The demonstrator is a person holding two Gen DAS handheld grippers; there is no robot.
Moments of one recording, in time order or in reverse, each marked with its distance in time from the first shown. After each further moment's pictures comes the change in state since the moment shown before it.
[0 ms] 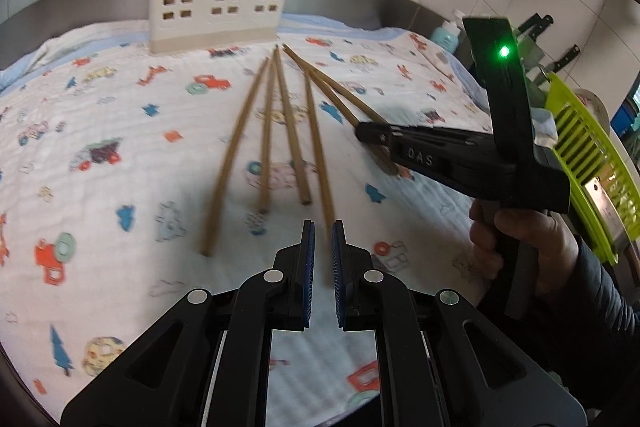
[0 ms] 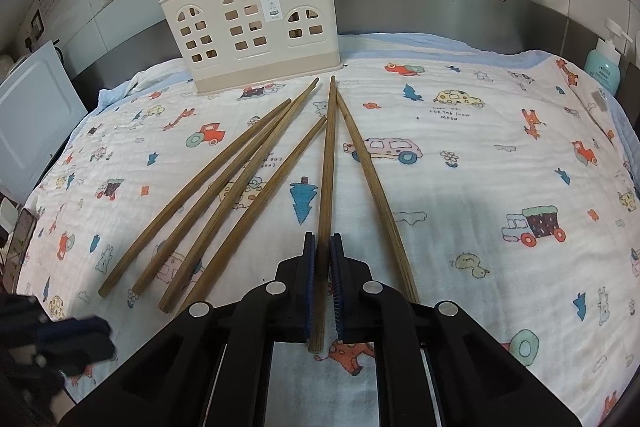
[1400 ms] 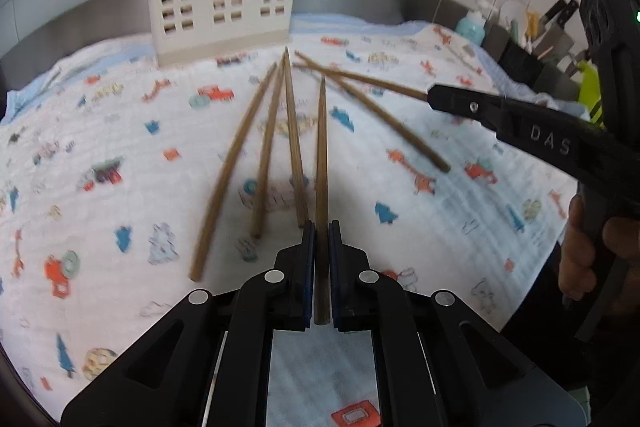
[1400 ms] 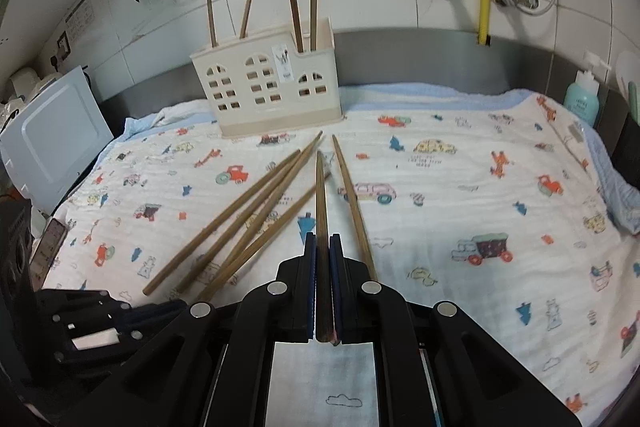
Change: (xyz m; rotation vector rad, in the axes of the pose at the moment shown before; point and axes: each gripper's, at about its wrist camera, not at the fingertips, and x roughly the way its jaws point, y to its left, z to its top) left arm 0.013 -0.019 0.017 0.027 -0.019 0.155; right arm -0.070 -0.007 0.007 -0.018 -0.128 0.037
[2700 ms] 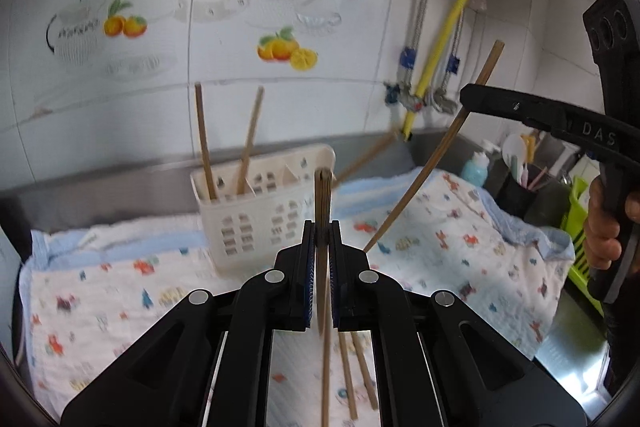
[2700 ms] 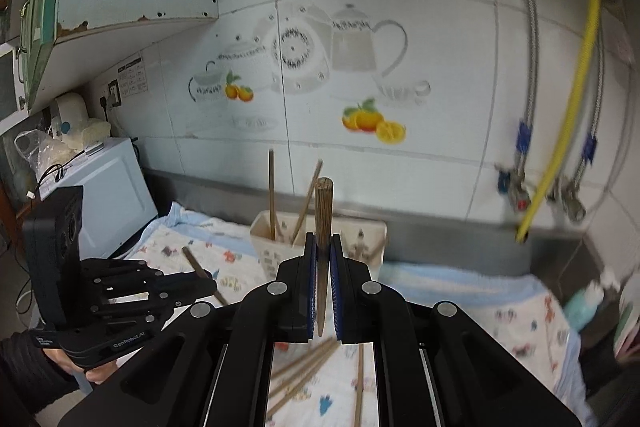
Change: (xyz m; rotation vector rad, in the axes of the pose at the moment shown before) left arm -0.086 0.062 0.178 0.038 -0.301 -0.025; right arm -0.062 0.047 0.212 -0.213 -0.198 0.118
